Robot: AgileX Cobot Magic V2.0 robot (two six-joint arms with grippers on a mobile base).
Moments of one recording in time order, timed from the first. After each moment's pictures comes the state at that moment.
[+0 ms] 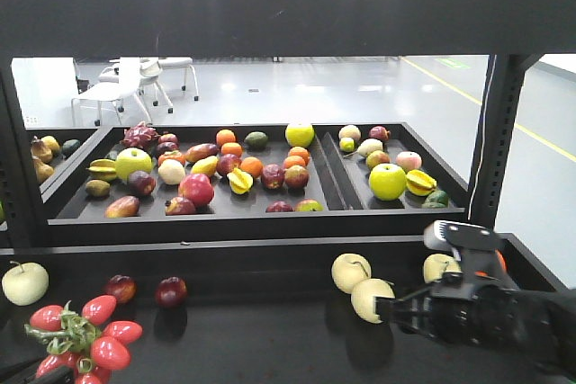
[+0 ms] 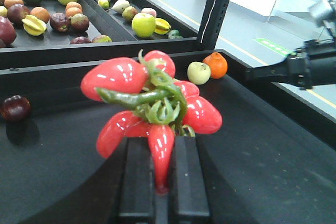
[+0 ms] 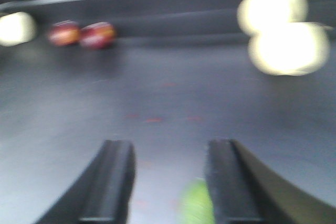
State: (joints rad) left arm -0.31 0.75 -0.48 1.76 -0.20 -1.92; right arm 0.14 1.67 -1.04 1.45 0.35 -1.26
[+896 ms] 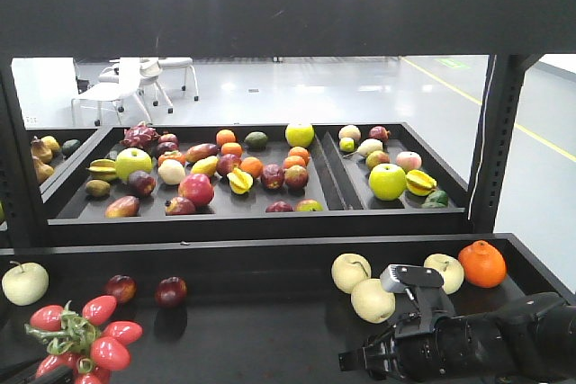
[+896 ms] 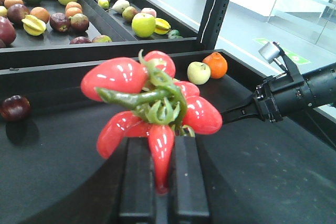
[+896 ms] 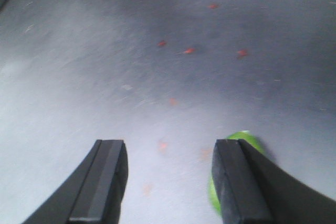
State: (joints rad) left arm -0.31 0.75 -0.48 1.76 -0.20 -1.92; right arm 0.14 1.88 -1.12 1.28 0.54 -1.19
